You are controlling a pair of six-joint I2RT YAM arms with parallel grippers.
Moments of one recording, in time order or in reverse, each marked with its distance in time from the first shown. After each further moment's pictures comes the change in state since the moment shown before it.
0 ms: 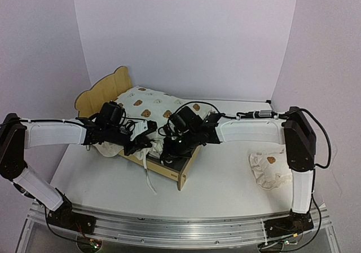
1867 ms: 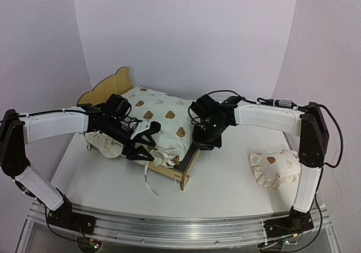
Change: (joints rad) left arm -0.033 0.047 0.200 -0.391 0.221 0.088; right arm -0.145 -0.105 0.013 -0.399 0.289 0.123
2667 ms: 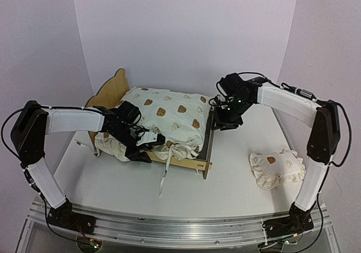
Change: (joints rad) left arm 0.008 0.186 0.057 -0.027 -0.261 0.199; right arm -0.241 -0.077 0.089 -0.121 -0.142 -0.462
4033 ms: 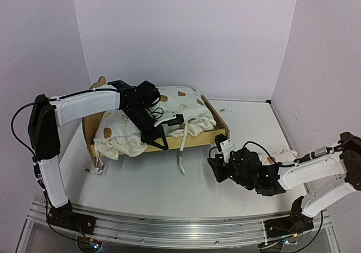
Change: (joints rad) left arm -0.101 0.166 0.508 -0.446 0.131 -0.376; right arm 0.478 -0.490 -1.188 1.323 0.569 -0.123
